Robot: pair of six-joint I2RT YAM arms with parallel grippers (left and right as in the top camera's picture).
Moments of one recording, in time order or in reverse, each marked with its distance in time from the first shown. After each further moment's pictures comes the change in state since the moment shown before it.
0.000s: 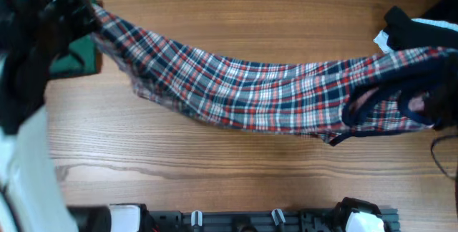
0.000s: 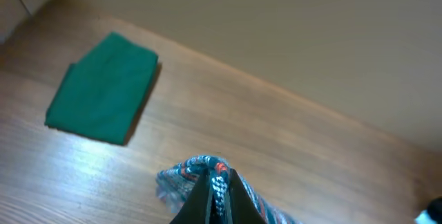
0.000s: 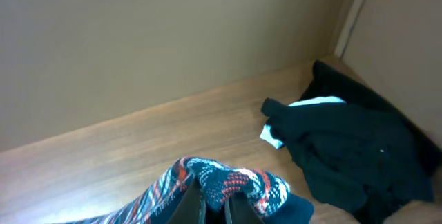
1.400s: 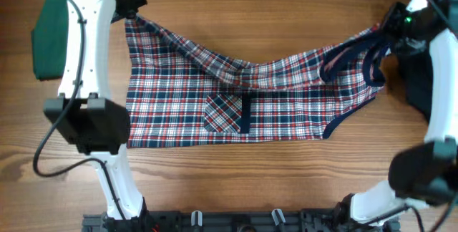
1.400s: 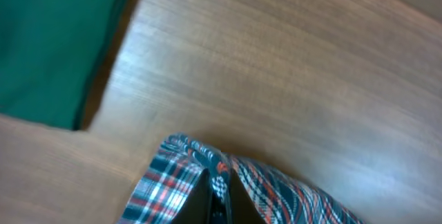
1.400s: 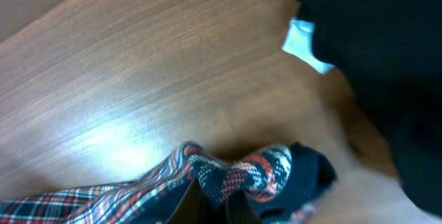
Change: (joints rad) left arm 0.000 0.669 0.007 0.131 -0.011 -0.039; right arm 0.004 0.824 0.000 0.161 -0.078 0.085
